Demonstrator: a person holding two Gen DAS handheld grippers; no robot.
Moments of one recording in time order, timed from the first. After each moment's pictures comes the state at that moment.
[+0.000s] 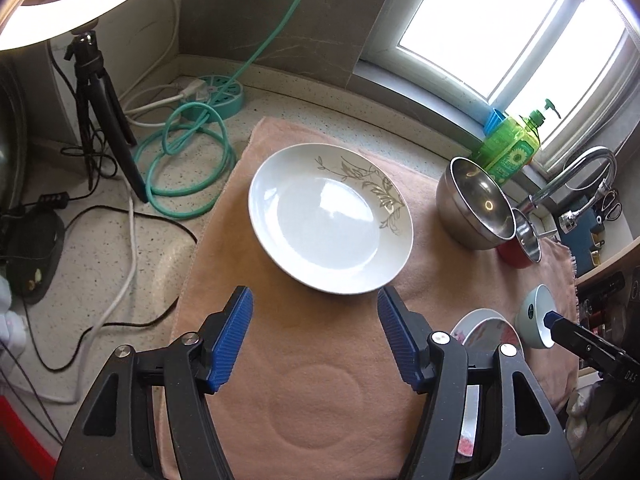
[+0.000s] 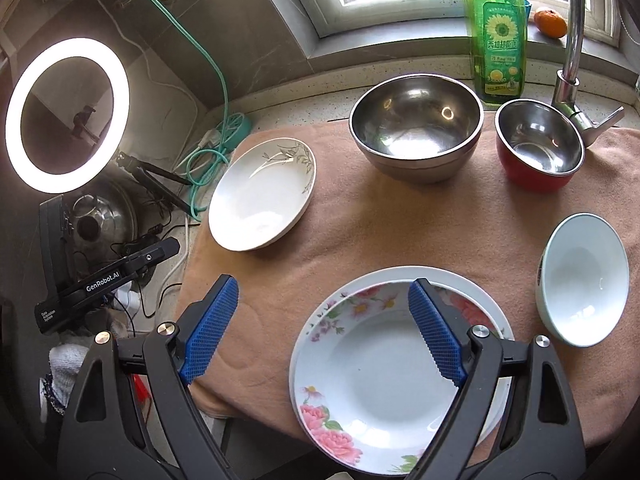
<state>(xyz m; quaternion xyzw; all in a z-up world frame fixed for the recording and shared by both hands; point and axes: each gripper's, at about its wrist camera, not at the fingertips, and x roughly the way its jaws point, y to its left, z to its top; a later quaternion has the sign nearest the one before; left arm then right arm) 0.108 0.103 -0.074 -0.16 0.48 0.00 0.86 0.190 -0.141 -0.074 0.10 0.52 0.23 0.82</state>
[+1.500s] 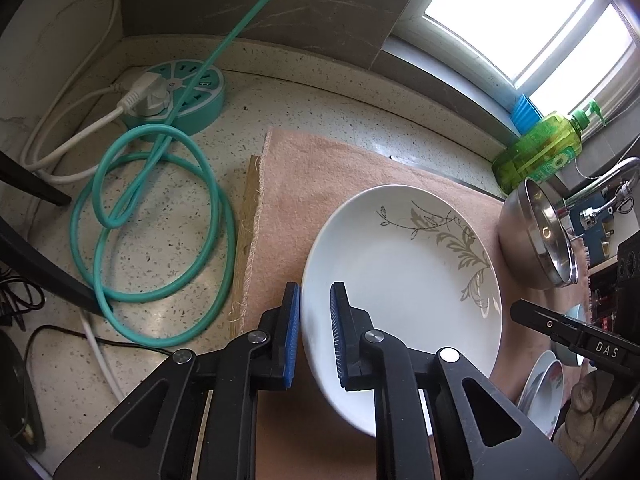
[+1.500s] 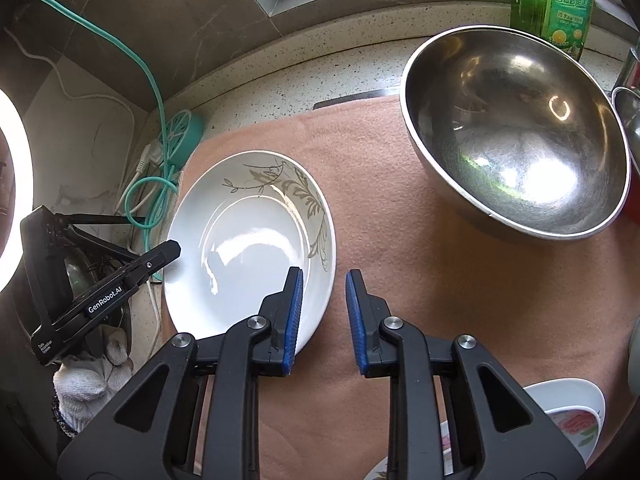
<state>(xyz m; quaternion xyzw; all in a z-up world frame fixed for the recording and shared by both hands) 0.231 0.164 -0.144 -0.15 0.53 -0.07 0.83 0.300 -0.050 -0.145 0.12 0.59 0.16 0.78</state>
